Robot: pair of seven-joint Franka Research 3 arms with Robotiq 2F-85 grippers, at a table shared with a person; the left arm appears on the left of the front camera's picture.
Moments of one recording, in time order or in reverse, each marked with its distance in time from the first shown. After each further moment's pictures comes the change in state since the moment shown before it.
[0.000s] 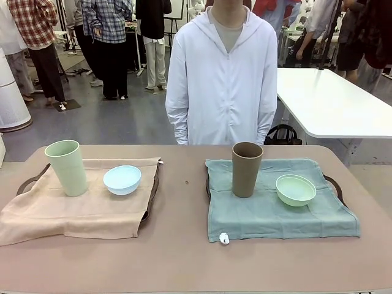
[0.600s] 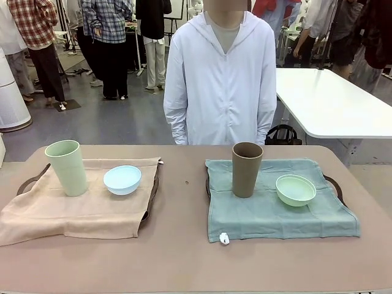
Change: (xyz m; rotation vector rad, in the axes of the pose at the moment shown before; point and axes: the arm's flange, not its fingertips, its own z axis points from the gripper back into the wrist) left arm 0.000 0.000 0.000 0.000 0.000 0.000; right arm 0.000 0.000 0.000 0.000 0.001 0.000
